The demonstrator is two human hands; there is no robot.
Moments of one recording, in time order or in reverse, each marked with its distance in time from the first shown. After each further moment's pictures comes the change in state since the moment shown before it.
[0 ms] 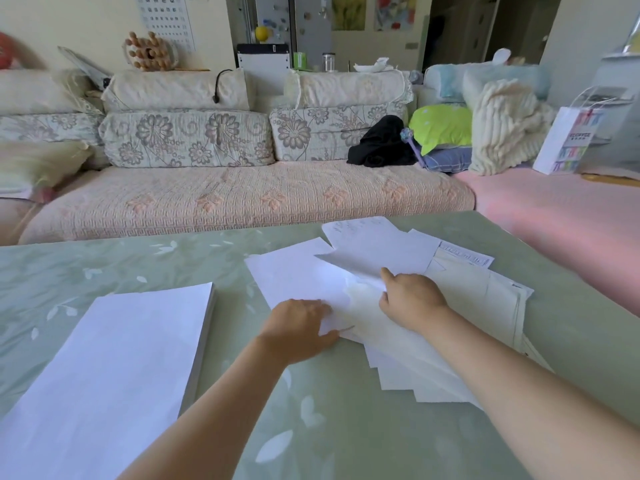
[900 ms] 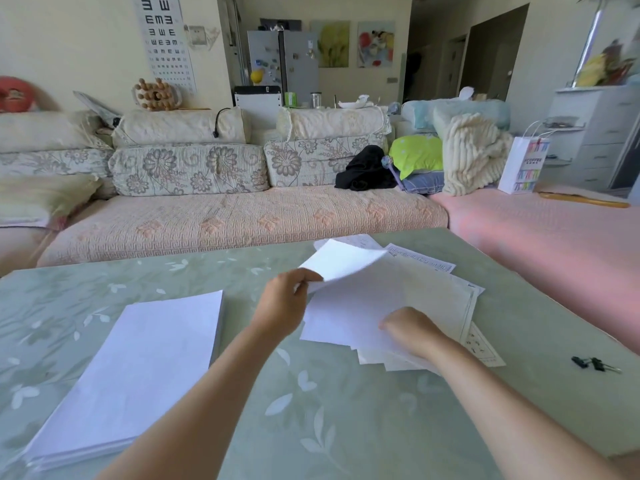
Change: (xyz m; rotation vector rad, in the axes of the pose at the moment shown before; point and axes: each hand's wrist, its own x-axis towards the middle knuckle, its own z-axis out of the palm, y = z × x) left_hand -0.057 0.028 -0.086 -0.675 0.470 -0.096; right_hand -0.123 -0.009 -0.068 0.778 -0.285 0.419
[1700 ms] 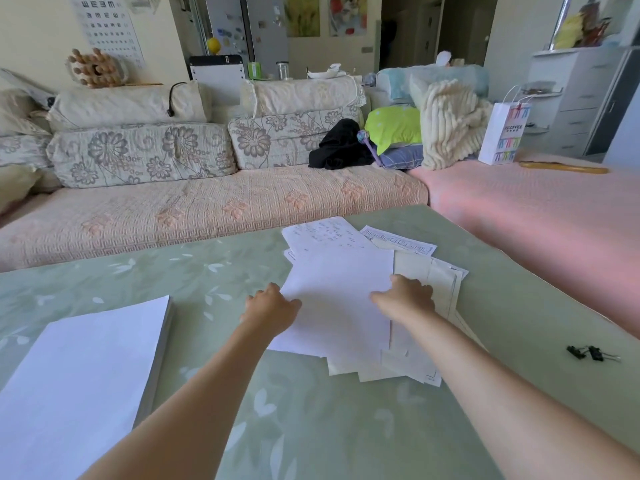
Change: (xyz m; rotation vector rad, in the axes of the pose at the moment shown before) left_hand 0.051 -0.037 0.096 0.369 -0.380 -0.538; right_hand 0.081 0.029 -0.016 -0.073 0.166 0.205
